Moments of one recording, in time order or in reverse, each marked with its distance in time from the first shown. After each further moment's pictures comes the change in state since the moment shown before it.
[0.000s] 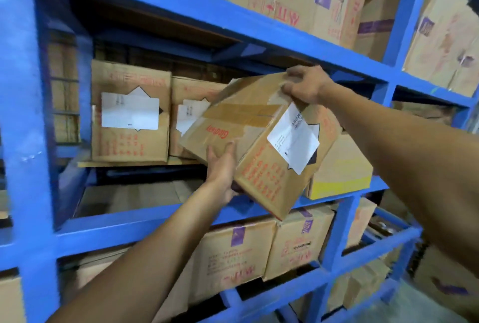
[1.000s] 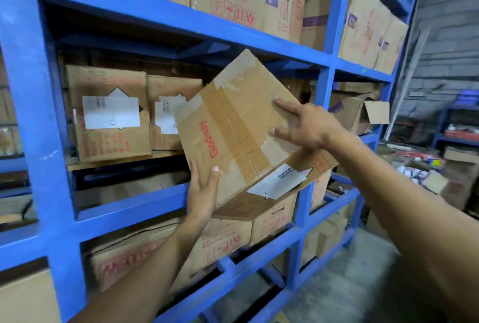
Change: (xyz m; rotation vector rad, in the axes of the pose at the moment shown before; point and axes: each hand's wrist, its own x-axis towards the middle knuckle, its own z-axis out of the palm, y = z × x) left_hand -0.073 -0.062 -0.092 0.296 -0.131 0.241; right_hand -0.215 -0.006 -0.022 -0.199 -0.038 0.051
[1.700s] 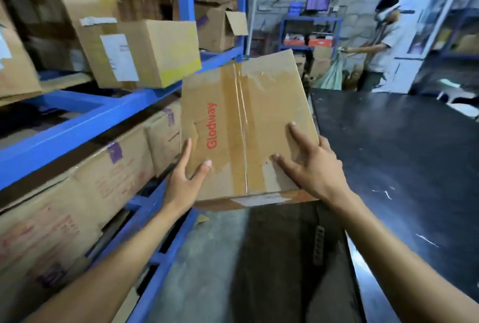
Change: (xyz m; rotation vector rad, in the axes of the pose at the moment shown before) left_hand -0.142 -0.084 0.065 0.239 -0.724 0.096; right_hand -0.334 0.052 0.057 0.011 0.161 0.816
